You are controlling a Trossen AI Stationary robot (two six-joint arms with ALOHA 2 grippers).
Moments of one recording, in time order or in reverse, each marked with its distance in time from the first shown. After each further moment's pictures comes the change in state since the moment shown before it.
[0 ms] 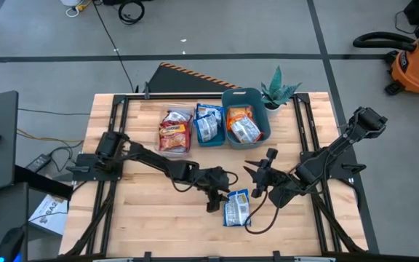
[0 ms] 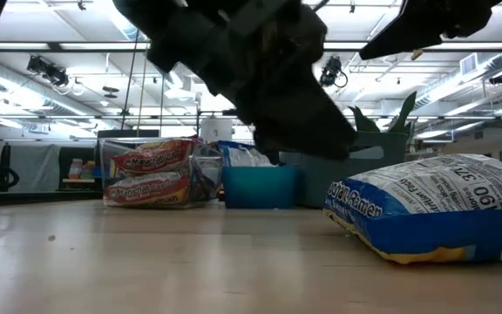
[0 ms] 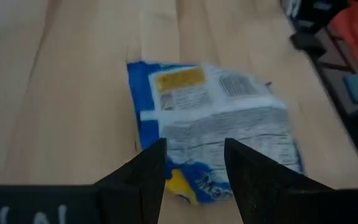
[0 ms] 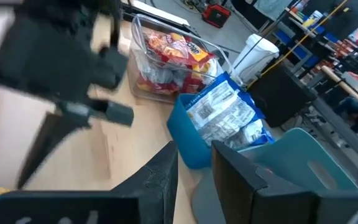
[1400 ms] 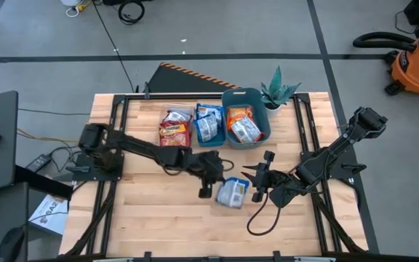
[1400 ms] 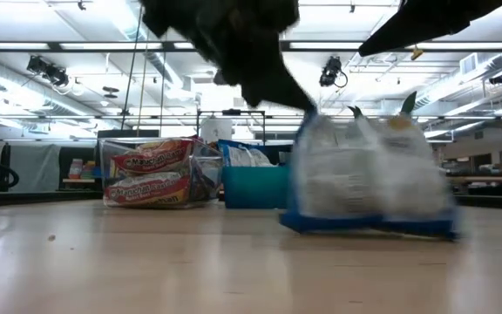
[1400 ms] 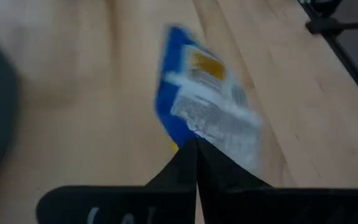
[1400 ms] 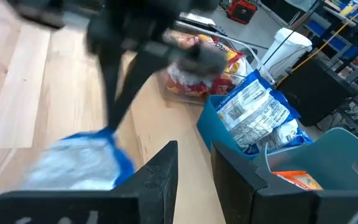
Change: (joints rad) left arm 0.073 -0.193 -0.001 -0.239 -0.028 0.270; right arm 0.003 0.000 0.000 0.055 -0.108 0.019
